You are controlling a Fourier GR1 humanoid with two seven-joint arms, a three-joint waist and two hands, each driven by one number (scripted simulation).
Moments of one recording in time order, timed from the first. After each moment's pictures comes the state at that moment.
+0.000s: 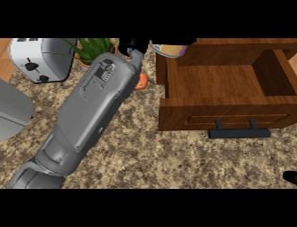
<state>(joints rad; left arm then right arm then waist) -1.14 0.00 -0.13 -0.91 0.21 0.37 0.18 0.04 -0.10 -0.31 -2.25 -0.07 0.07 0.33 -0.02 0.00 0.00</state>
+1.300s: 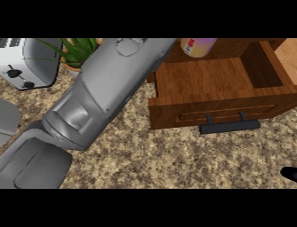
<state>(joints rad) -1.59 0.00 -0.27 -0.37 0.41 0.56 0.13 -0.03 -0.13 -0.30 -2.24 -0.08 0.07 0.37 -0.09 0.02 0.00</state>
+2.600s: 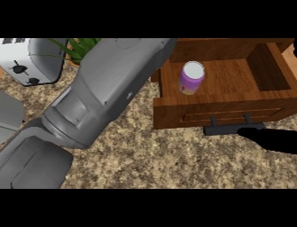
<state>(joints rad) -1.63 0.00 -0.28 -0.31 0.59 0.66 0.01 -0.23 -0.31 -0.05 -2.01 0.44 0.10 0.17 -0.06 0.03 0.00</state>
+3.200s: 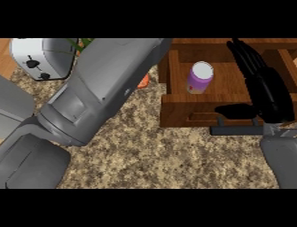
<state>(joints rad) -1.65 0.01 -0.28 -0.28 0.58 0.61 0.00 -0.40 -0.30 0.10 -1.59 0.79 -0.04 0.06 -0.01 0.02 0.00</state>
